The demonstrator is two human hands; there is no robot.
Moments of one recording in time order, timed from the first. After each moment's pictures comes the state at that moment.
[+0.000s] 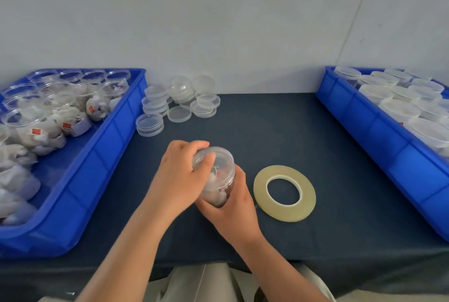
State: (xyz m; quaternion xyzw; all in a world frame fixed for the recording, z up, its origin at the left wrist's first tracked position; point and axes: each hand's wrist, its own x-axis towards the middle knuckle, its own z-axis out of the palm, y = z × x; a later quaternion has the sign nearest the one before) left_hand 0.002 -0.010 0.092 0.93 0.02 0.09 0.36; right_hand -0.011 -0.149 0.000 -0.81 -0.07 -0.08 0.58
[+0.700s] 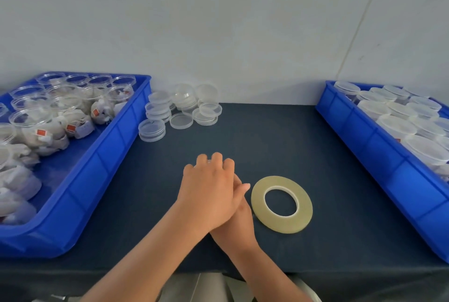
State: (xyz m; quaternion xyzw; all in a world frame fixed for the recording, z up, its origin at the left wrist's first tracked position) left_hand 0.005 -0.061 0.085 0.99 -0.08 0.11 -0.06; right_hand -0.004 -0.145 0.000 -0.88 -0.12 -0.11 0.45
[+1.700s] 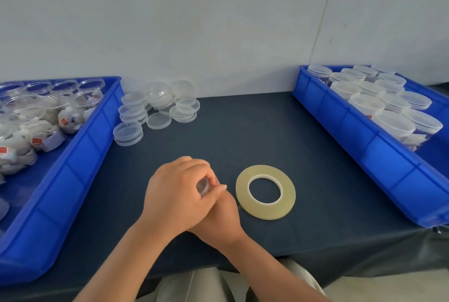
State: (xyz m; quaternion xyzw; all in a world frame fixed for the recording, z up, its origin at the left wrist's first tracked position) left_hand -0.004 -0.037 0.075 0.94 -0.16 0.23 0.17; right_hand -0.007 -0.148 0.005 -0.85 -0.16 -0.09 0.50
